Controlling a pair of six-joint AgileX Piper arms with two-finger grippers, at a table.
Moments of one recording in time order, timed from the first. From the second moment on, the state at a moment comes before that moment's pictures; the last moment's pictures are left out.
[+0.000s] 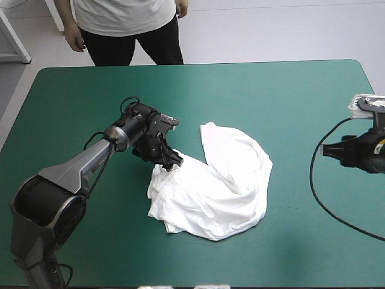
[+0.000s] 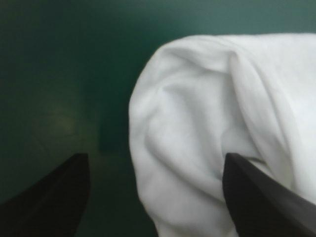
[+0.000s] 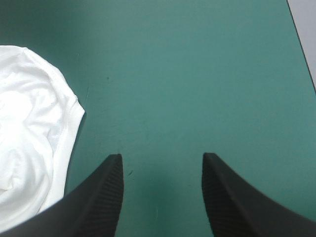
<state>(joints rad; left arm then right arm) -0.47 1.90 -1.50 0.02 1.11 -0.01 0.09 1.02 -1.33 -0.15 1.25 0.19</state>
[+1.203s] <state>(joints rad) -0.46 1.98 -1.53 -0.09 1.09 0.00 0.16 1.52 -1.32 0.12 1.07 0.02</state>
